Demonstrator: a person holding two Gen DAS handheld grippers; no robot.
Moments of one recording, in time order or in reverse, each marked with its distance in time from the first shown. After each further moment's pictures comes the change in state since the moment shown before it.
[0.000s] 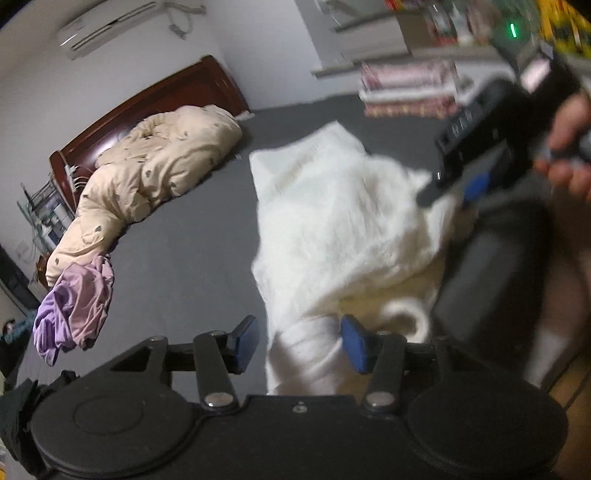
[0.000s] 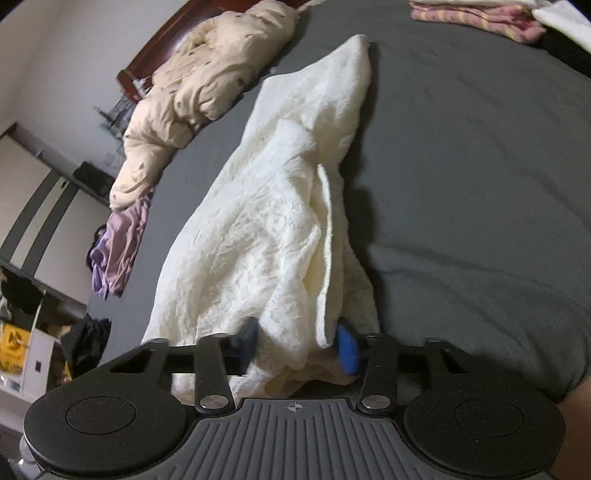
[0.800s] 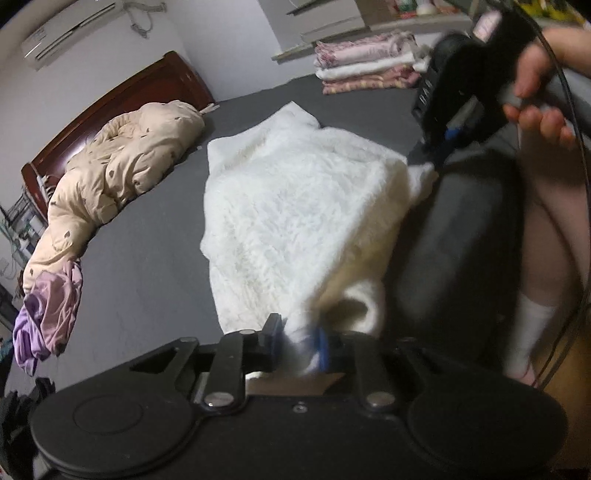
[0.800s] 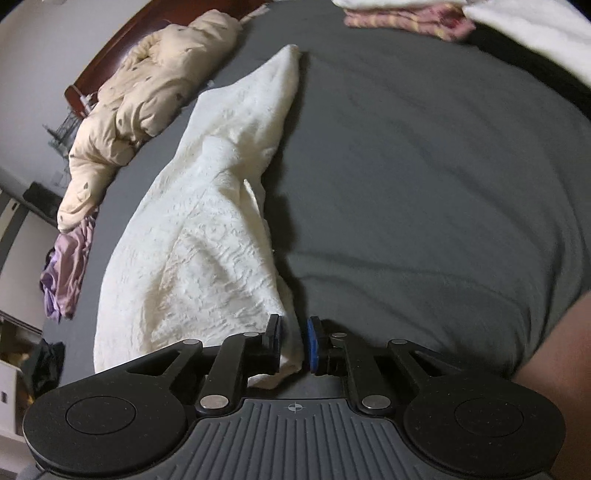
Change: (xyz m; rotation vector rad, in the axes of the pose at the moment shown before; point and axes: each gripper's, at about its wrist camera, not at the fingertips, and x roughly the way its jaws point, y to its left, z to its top) left arm 0.005 -0.029 -0.010 0.043 0.015 -0.085; right arm -0.006 -0.018 0.001 0.093 -0.044 -0.192
